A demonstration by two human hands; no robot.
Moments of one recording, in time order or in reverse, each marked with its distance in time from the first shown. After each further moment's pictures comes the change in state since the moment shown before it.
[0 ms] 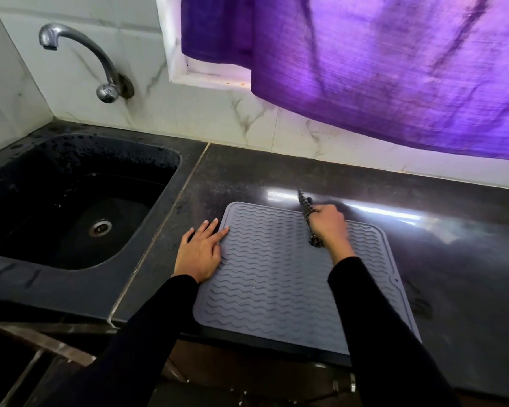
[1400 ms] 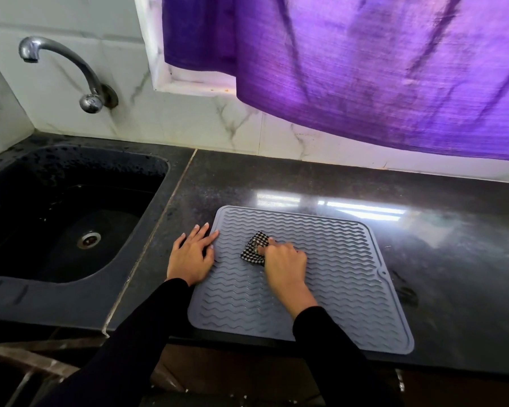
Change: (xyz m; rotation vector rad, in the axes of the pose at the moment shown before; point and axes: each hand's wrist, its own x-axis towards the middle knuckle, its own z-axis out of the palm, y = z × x) left_hand 0.001 -0.003 -0.001 -0.105 -0.013 -0.013; right_hand -0.095 0.000 0.051 -0.616 -0.035 -0.422
